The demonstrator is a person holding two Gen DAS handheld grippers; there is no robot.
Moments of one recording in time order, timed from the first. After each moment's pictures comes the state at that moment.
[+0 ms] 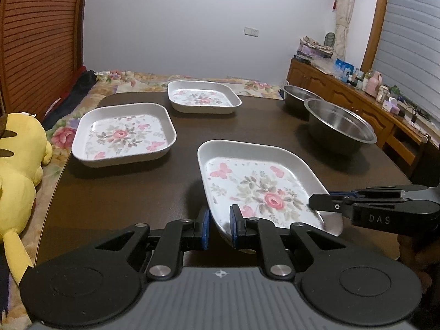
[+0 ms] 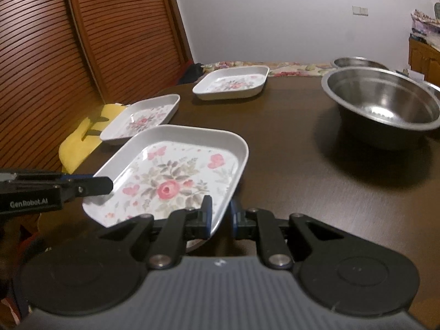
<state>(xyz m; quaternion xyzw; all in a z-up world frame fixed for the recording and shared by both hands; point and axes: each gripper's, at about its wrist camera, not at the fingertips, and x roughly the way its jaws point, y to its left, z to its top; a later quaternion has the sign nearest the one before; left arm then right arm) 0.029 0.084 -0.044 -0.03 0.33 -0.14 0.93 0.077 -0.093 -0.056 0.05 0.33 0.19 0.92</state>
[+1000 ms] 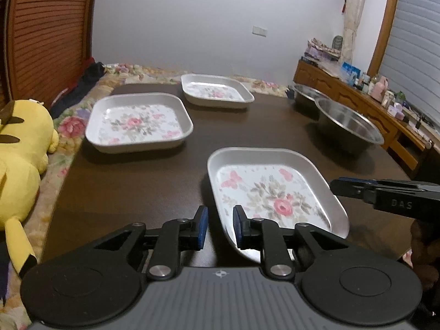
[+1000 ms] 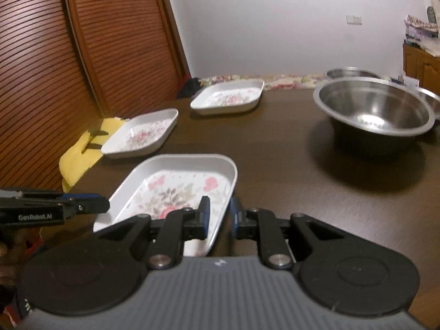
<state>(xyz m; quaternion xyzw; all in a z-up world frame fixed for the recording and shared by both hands) 0.025 0.104 -0.049 -0.05 0.34 -0.13 0.93 0.065 -0.101 -0.041 0.06 0.29 0.18 0.94</state>
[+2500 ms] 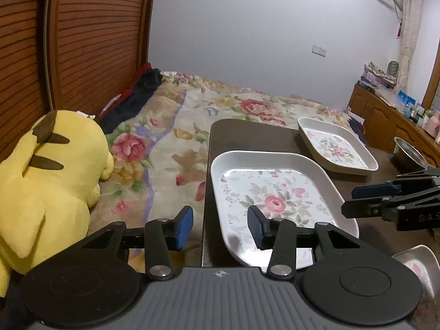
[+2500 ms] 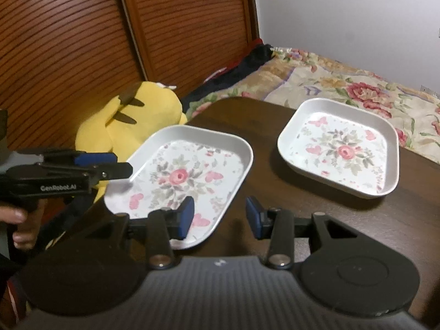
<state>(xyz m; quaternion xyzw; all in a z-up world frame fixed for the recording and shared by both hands) 0.163 0.229 -0.052 -0.07 0.33 -0.03 0.94 0.236 0.037 -0.024 -0.05 0.37 0.31 0.87</state>
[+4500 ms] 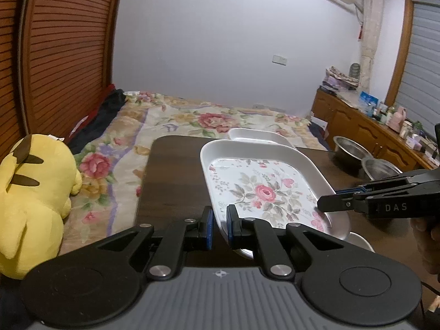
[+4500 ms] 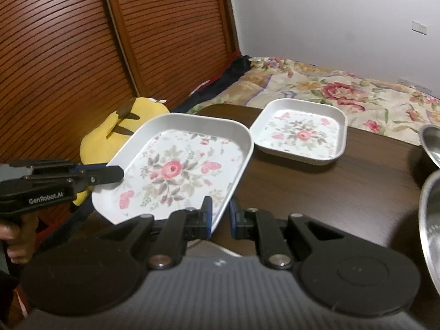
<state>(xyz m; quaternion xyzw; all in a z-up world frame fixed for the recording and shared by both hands) 0.103 0.172 -0.009 -0.06 0.29 -0.10 0.95 0.177 -0.023 0.004 -0.02 0.35 0.28 0.89</state>
